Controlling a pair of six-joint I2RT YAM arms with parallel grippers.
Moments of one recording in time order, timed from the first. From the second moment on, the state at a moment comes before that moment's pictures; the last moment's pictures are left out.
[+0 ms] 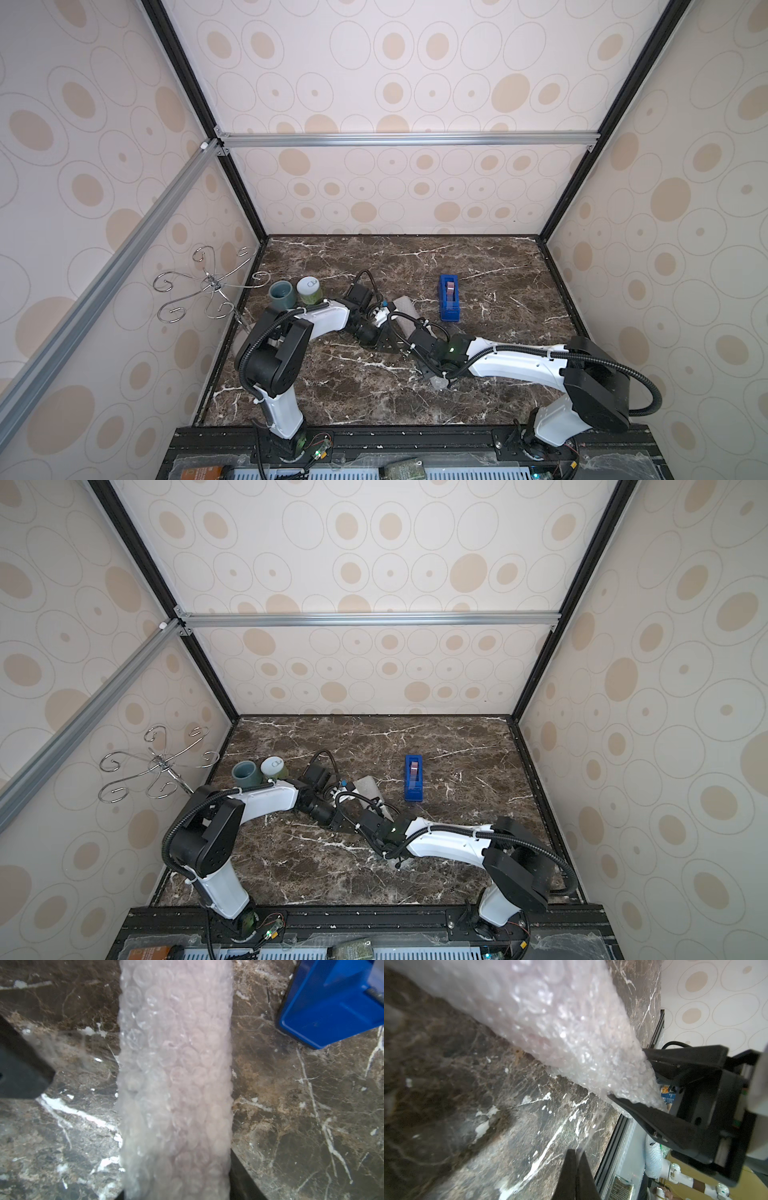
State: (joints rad) left arm -0.46 1.77 0.94 -0.52 0.89 -0.08; right arm 1.05 1.56 0.91 -0.60 0.40 0.58
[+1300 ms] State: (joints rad) left arm -0.57 1.92 0.93 -0.08 0.79 -0.50; right arm 0.90 1.40 0.68 -0.29 0.25 0.65
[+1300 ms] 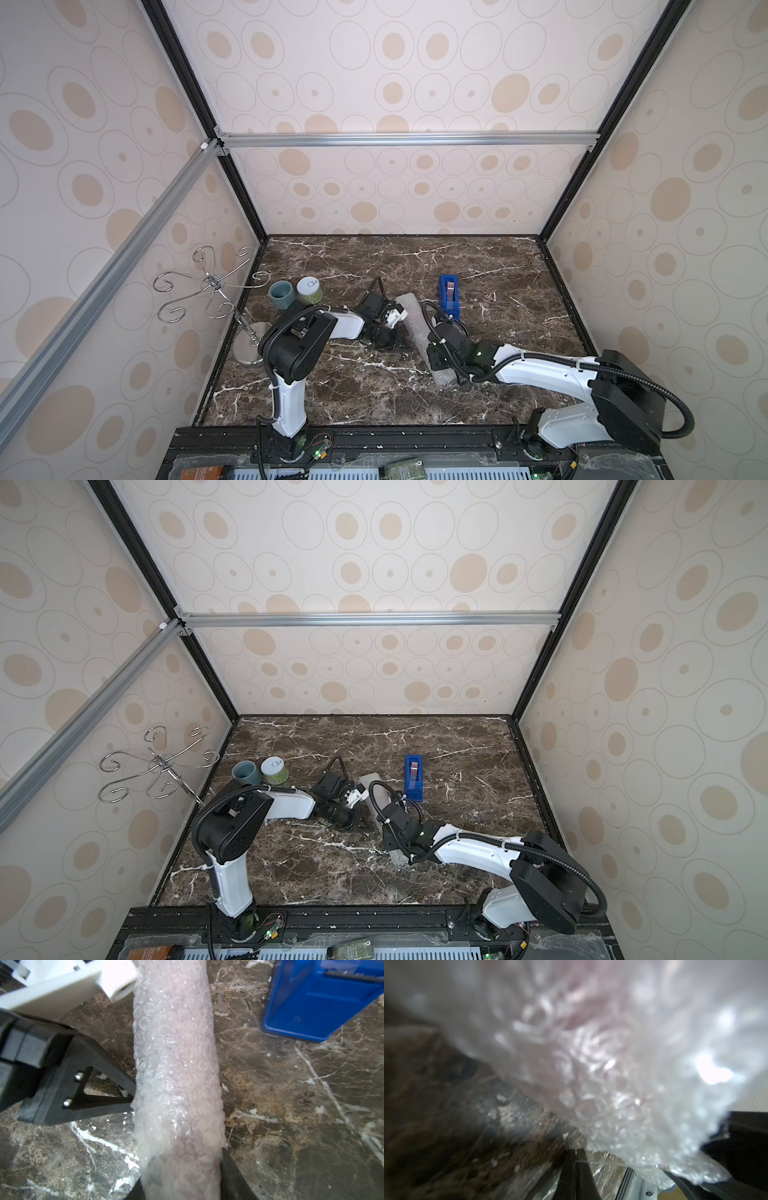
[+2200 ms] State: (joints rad) left arm -0.64 1.95 1.08 -0.10 0.71 -0.57; right arm 0.80 1.15 0.67 -0.54 0.14 0.50
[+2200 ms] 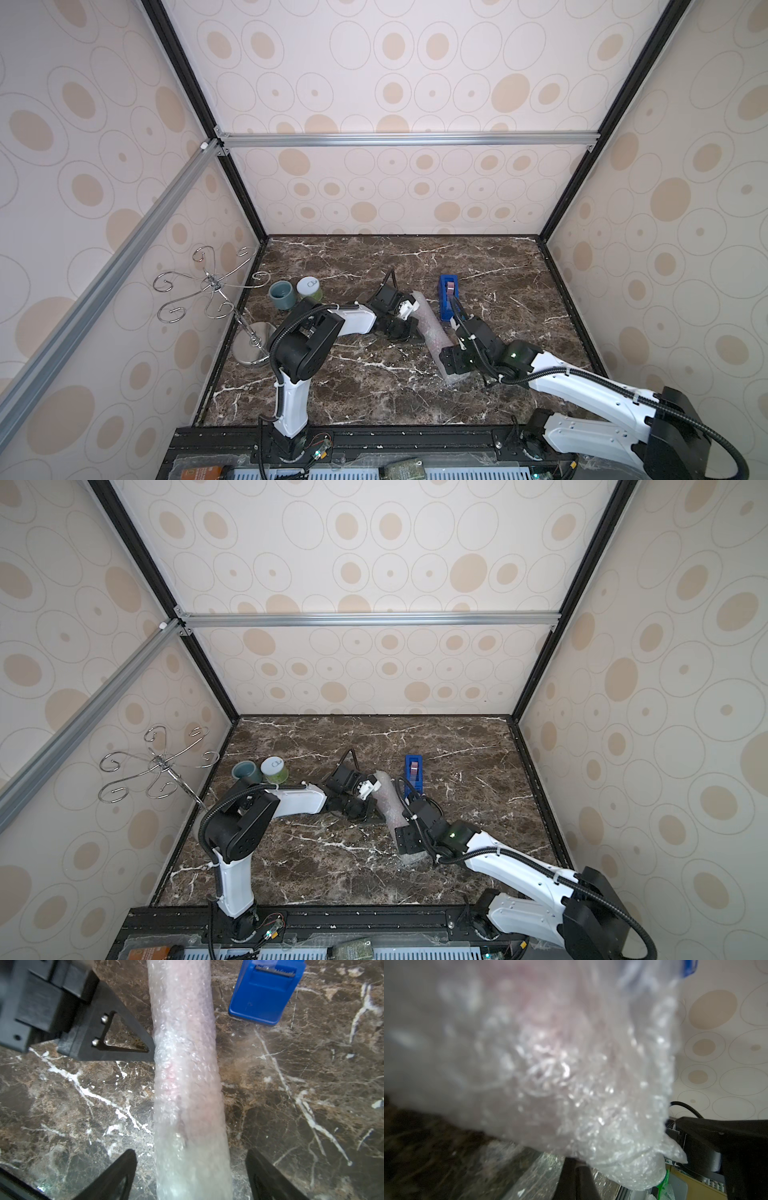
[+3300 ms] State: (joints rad) left arm -0.65 1.95 1.22 -0.40 0.76 -0.44; right arm 0.81 1.35 0.70 -0.44 0.27 0.35
